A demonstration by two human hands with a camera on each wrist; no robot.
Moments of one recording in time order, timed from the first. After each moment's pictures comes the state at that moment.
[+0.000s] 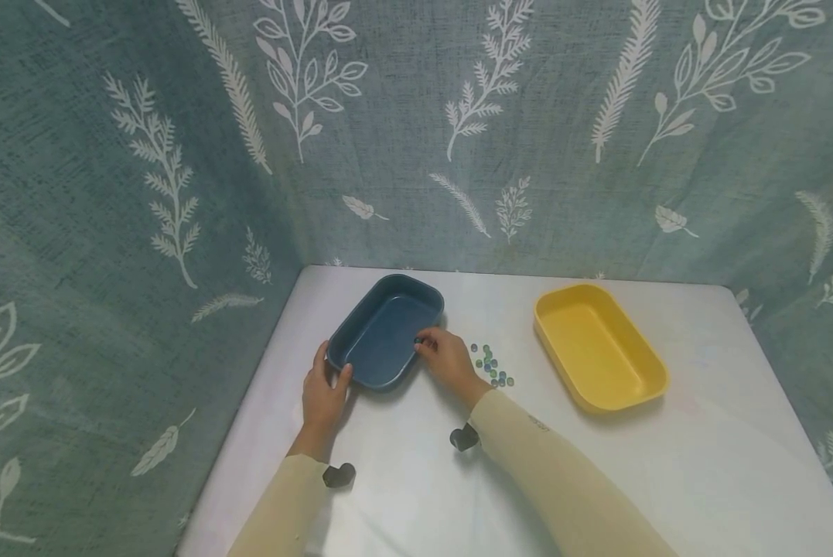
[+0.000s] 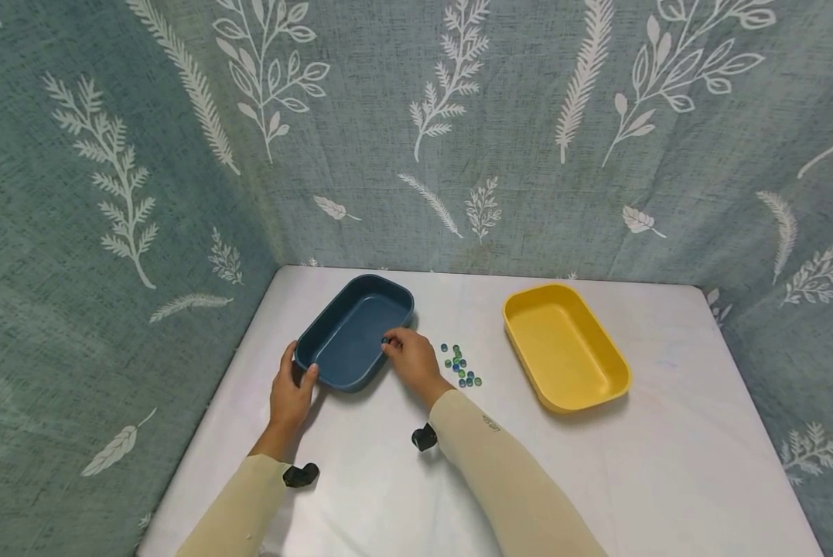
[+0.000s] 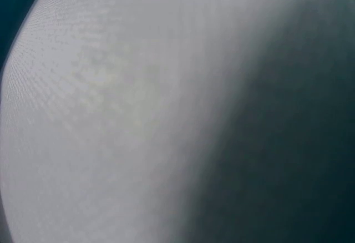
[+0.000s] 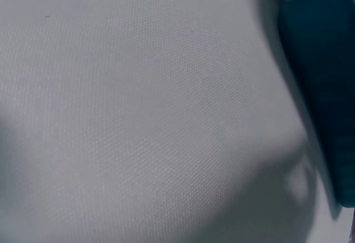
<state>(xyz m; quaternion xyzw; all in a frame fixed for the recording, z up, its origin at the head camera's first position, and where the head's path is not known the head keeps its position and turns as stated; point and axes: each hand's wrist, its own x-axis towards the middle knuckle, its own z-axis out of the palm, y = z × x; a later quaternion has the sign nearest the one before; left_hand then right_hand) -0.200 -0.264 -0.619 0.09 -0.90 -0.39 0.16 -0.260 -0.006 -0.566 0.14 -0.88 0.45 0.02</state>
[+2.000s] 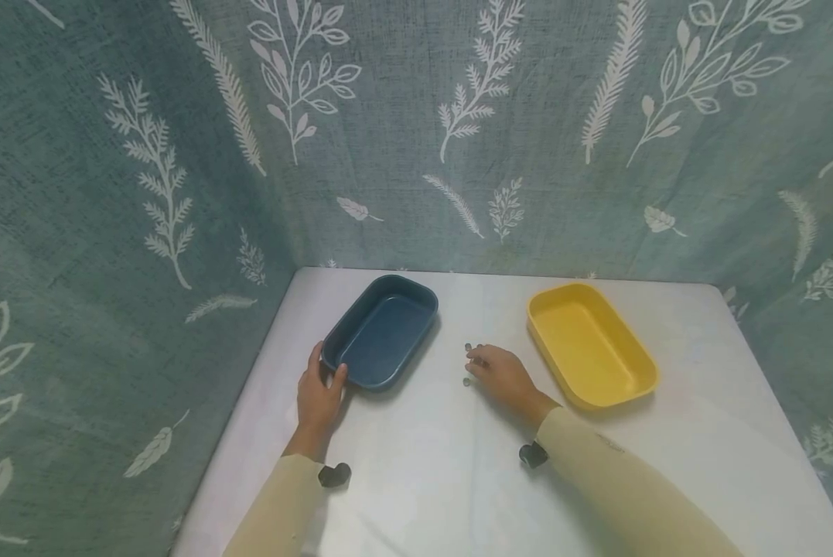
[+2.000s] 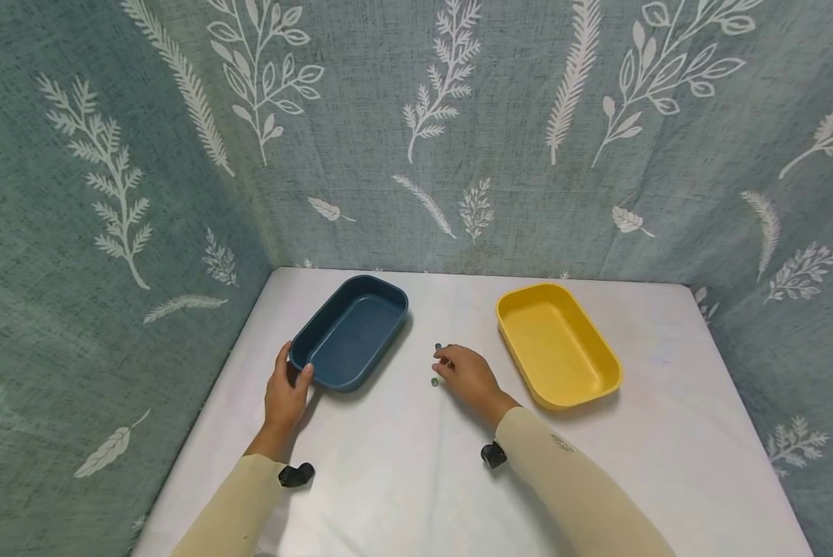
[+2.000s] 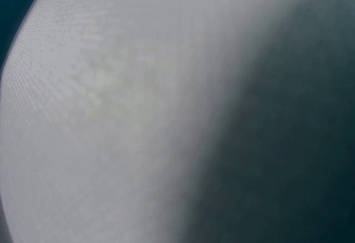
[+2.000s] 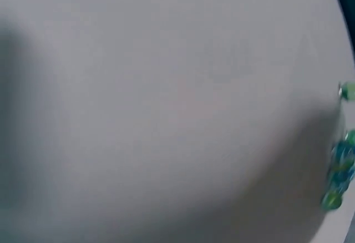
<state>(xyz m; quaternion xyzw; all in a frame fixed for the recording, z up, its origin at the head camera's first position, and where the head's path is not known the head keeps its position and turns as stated) -0.199 -0.265 -0.617 0.08 -0.91 -0.38 0.16 -0.233 0.101 -0.577 0.15 -0.92 0.36 -0.02</state>
